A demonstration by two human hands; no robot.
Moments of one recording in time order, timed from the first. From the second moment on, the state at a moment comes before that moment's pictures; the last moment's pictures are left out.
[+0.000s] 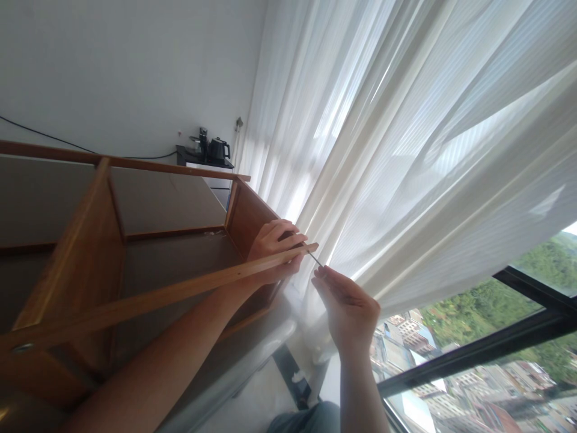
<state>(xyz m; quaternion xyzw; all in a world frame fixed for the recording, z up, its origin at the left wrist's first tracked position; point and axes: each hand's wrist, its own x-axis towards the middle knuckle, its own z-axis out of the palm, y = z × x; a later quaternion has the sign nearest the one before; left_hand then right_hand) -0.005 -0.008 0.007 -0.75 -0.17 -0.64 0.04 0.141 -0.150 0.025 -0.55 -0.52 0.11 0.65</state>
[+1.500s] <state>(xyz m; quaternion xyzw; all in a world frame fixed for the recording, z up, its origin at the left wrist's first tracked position) -0.005 -0.007 0.007 -0.75 -0.17 -0.64 0.05 0.136 -0.144 0.033 -0.53 -0.49 0.09 0.68</state>
